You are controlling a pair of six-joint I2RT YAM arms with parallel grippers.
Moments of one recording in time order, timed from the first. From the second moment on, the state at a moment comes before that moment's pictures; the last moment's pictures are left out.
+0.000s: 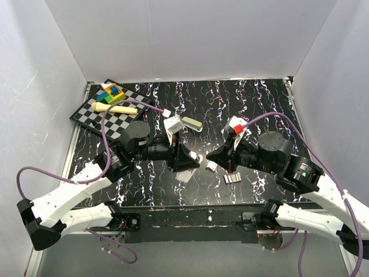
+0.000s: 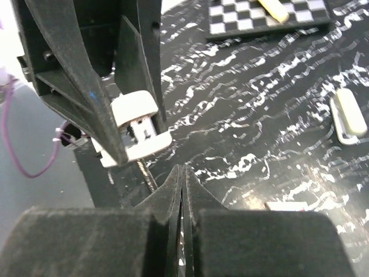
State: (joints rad) left arm -0.89 0.99 1.02 -0.21 0.61 -0.39; right arm 1.02 0.78 1.06 -0.50 -0.19 0.16
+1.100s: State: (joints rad) left arm -0.54 1.73 1.39 -0.60 -0.20 -0.29; right arm 1.01 0.95 0.96 -0.59 0.08 0.37
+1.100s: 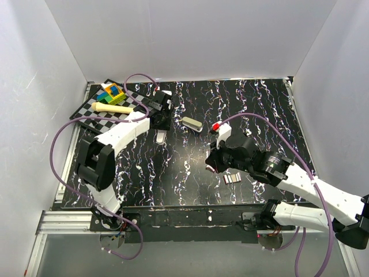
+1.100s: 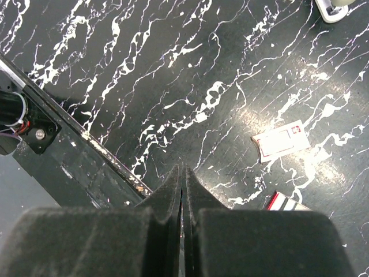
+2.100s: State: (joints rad) left arm -0.43 2.09 1.57 -0.55 -0.24 -0.20; right arm 1.01 1.00 0.92 -0.53 0.04 0.40
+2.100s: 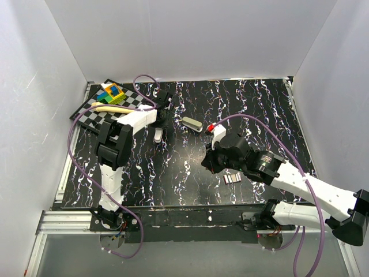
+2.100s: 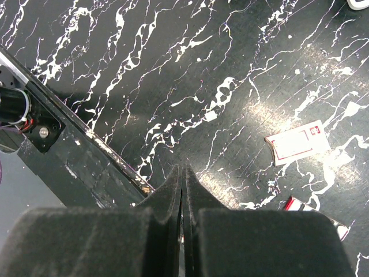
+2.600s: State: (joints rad) left arm -0.41 2.12 1.59 -0.54 -0.22 -0.16; right arm 1.01 1.01 0.92 -0.53 0.04 0.40
